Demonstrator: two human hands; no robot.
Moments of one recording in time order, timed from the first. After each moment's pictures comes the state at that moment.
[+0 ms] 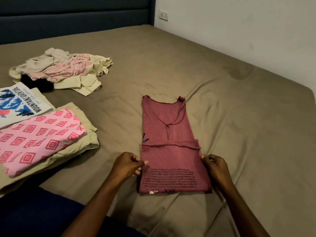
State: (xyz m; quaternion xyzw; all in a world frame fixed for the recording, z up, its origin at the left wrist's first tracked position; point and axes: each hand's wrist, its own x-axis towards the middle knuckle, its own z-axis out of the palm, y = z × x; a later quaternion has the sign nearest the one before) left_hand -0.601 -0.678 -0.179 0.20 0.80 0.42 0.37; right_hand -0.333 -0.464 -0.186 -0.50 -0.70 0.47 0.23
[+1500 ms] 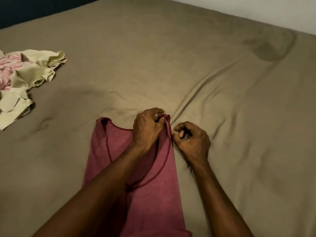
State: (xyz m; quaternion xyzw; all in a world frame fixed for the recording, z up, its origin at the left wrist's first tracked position) left_hand -0.692 -0.256 -0.209 0.37 0.83 0.41 0.04; right_hand -0.545 -0.183 -0.252 -0.38 -0.78 0.33 0.37
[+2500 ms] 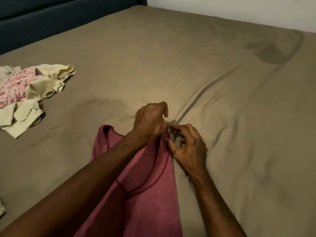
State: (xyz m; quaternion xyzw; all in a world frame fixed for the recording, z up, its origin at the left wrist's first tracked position) left_hand -0.702 -0.232 -0.161 0.51 0.83 0.20 -0.02; right_hand -0.550 -0.183 -0.249 -0.30 -0.83 0.29 0.38
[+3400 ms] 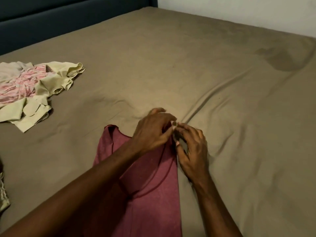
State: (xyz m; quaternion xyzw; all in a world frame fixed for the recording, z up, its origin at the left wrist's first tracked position) left_hand -0.711 -0.257 -0.188 0.59 0.78 0.23 -0.01; right_hand -0.550 -0.181 -0.252 -0.23 -0.84 0.29 0.38
